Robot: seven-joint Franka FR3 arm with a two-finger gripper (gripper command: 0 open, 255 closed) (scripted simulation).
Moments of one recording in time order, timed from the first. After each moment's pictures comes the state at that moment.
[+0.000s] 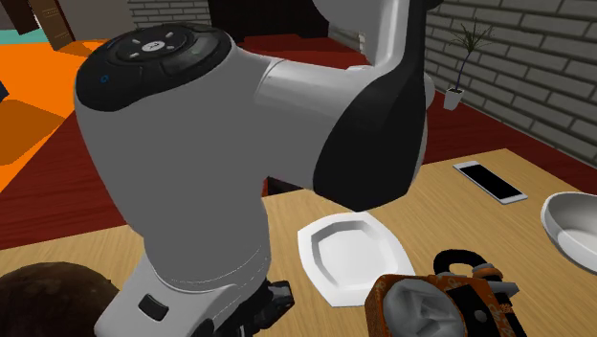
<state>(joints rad) 0.33 0.41 0.06 -1.62 -0.06 1.99 -0.75</state>
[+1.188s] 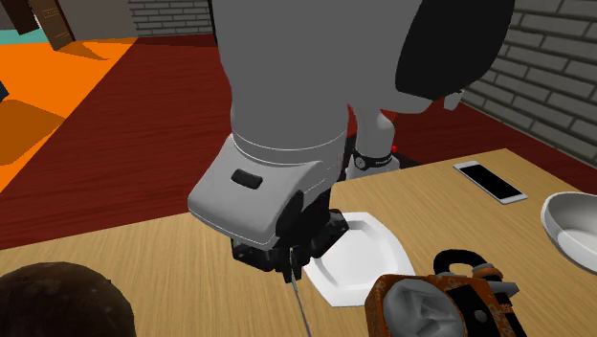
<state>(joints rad) 0.36 0.14 0.08 -1.83 -0.05 1.93 -0.70</state>
